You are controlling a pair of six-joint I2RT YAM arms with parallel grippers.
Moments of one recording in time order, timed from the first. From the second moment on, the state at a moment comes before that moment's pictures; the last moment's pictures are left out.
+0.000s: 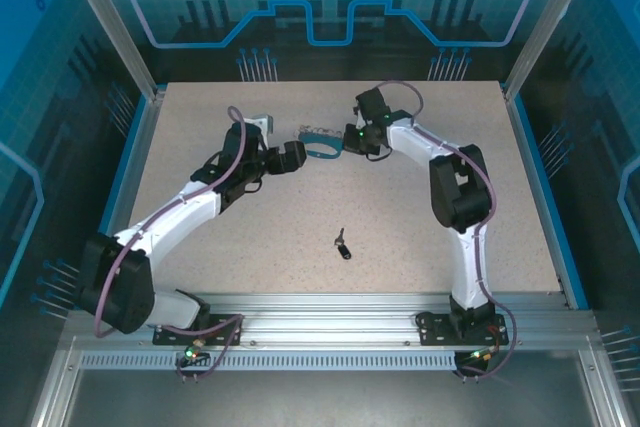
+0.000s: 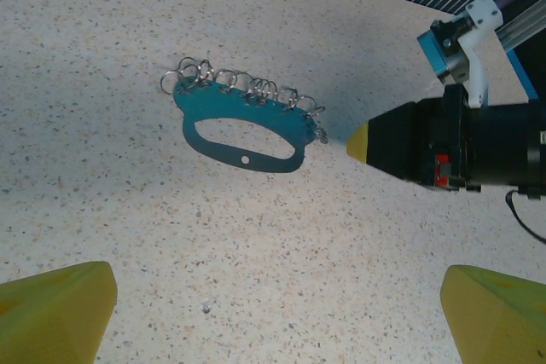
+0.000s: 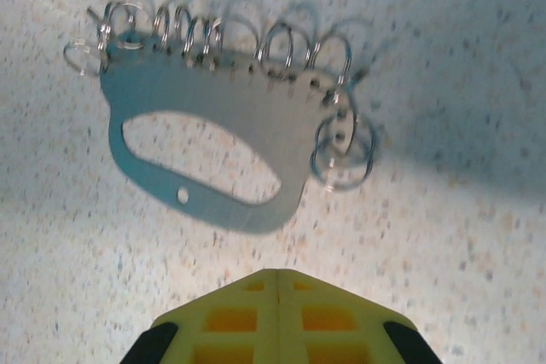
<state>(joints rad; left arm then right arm) -0.39 1.38 0.95 -0.15 0.06 -0.50 0.39 2.15 1.67 -0.53 -0.22 0.54</state>
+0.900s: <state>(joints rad) -0.44 1.38 0.91 -0.16 0.03 -0.51 0.39 2.35 2.05 -0.66 -0.13 0.42</state>
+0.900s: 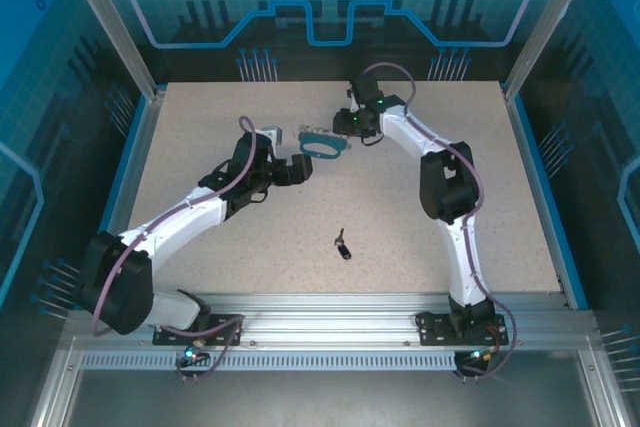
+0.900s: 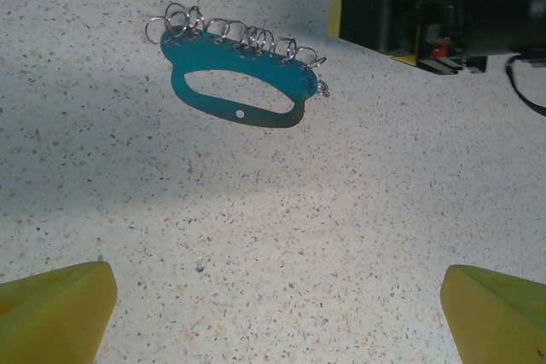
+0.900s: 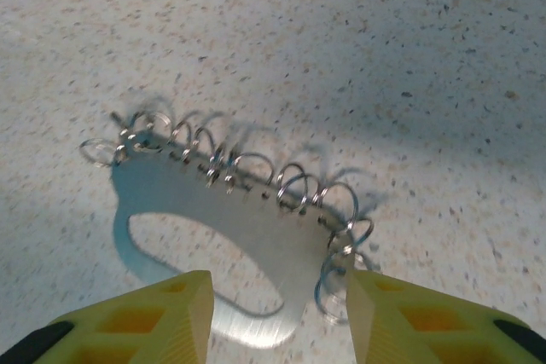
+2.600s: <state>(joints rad) -0.44 1.43 0.94 -0.16 0.03 -0.51 0.37 2.47 2.13 -0.74 -0.16 0.54</state>
